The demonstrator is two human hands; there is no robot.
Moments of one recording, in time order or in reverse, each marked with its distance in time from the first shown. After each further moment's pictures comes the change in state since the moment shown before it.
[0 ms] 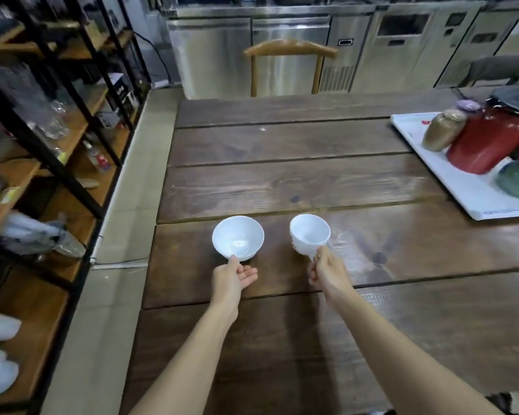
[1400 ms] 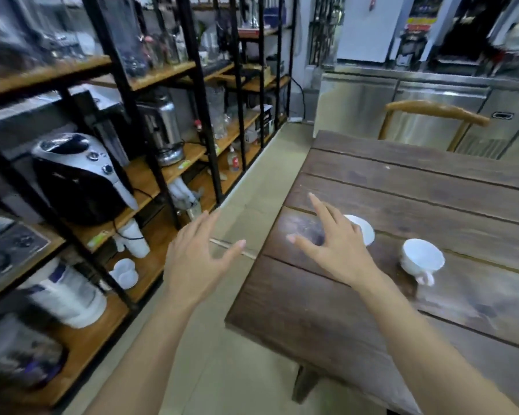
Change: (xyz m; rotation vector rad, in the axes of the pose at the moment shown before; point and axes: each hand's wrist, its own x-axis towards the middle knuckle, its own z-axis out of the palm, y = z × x) left_hand -0.172 0.020 -0.229 0.963 0.568 0.761; right_hand -0.176 -0.058 0.086 -0.944 -0.489 -1.074
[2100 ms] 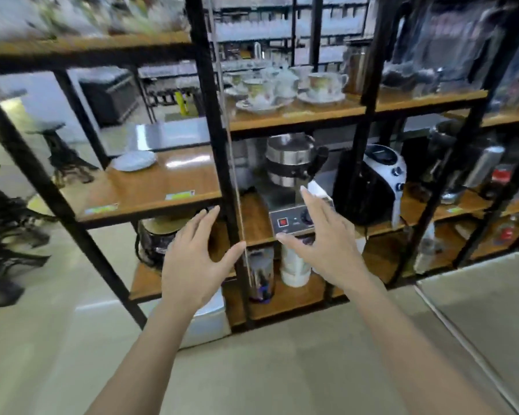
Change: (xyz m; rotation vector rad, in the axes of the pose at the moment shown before) left_hand -0.259 -0.270 -0.296 0.299 0.624 -0.615; right_hand -0.063 -0.454 0.220 0.214 -0.329 -0.866
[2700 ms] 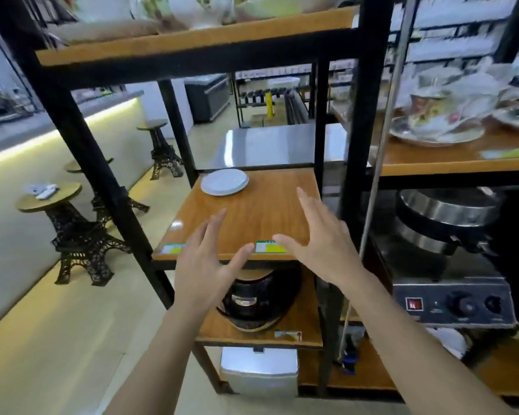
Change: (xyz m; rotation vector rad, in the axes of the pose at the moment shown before) left_hand 0.181 -0.201 -0.013 0.032 0.156 -0.281; right_hand 0.272 -0.102 0.187 0.144 -0.195 -0.197
